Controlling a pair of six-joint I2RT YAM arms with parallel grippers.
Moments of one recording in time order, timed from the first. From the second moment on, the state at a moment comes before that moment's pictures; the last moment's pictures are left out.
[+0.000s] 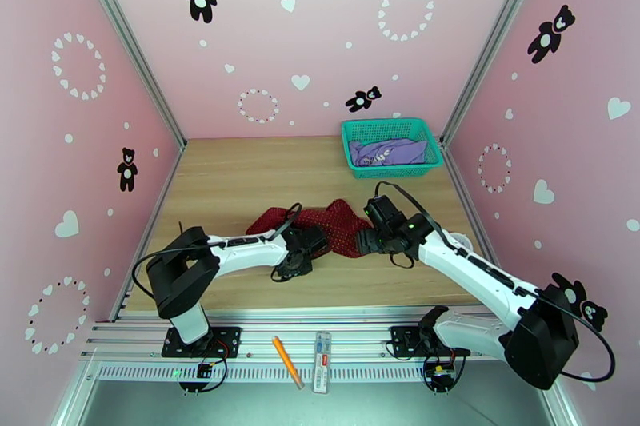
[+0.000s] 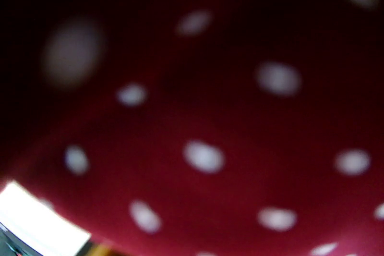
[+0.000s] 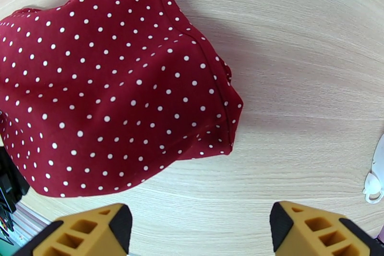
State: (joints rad) left arm -0.98 1.76 1.03 -0.74 -0.14 -1.20; right arm 0.61 1.20 0.88 -0.86 0.15 0.44
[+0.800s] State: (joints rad) left arm -0.70 1.28 1.38 -1.12 -0.24 -0.87; right arm 0.57 1.35 0.76 -0.59 -0.07 0.39
